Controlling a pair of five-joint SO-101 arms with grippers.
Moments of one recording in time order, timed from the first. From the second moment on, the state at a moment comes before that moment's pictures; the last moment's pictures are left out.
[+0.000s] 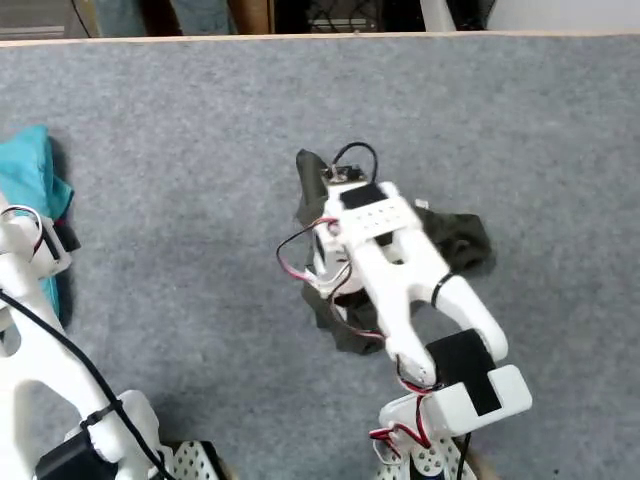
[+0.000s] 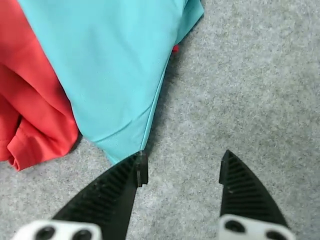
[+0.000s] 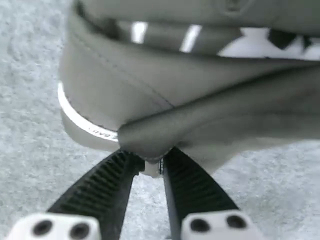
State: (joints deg) left arm -39.4 -31.7 28.9 74.0 -5.1; right arm -17.8 0.8 27.5 80.7 -9.5
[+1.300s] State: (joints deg) left arm 11.4 0.2 5.5 58.3 14.6; right arm 6.1 9.9 18.4 77.8 7.1
